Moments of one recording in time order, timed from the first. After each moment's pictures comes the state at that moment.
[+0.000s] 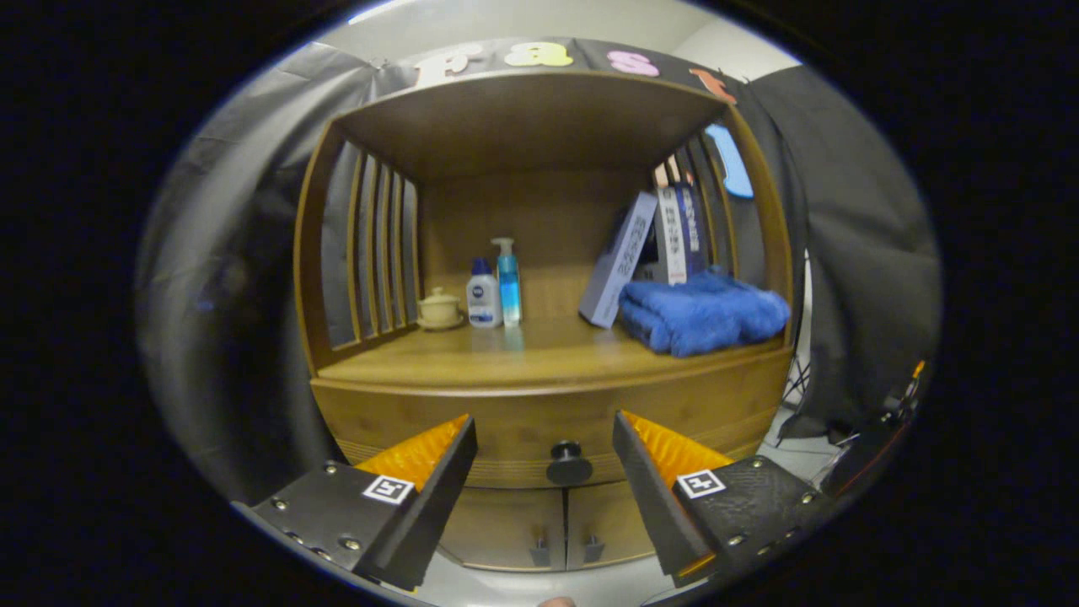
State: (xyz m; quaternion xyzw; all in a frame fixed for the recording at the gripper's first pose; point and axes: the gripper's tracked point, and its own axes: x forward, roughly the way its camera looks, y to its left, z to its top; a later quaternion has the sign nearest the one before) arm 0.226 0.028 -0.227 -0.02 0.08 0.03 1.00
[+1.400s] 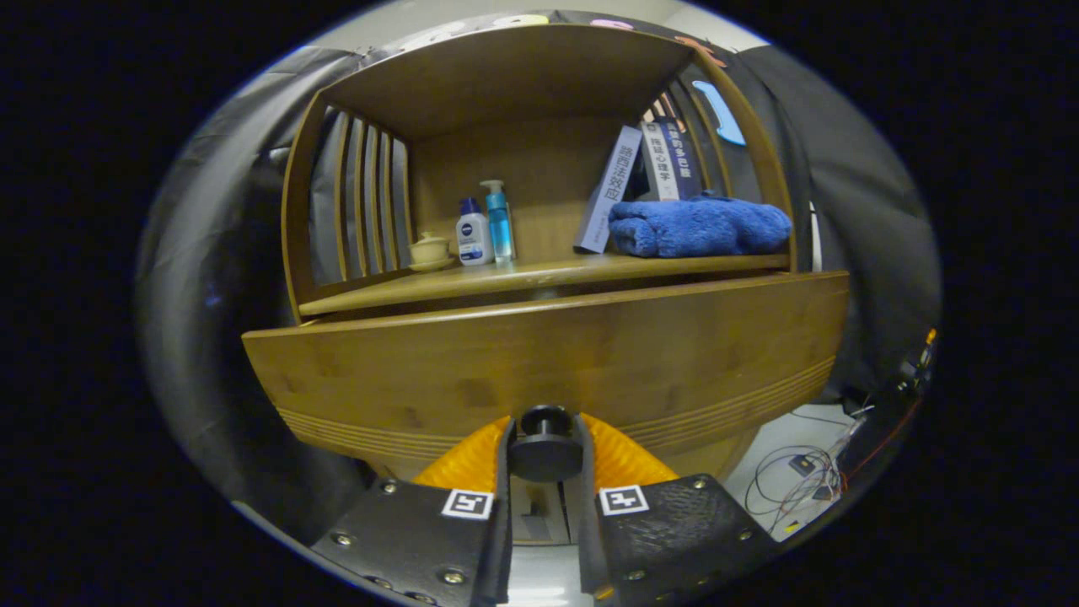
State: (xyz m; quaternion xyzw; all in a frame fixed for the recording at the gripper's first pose) arm 0.192 -0.004 -0.282 -0.01 0.13 0.03 0.99
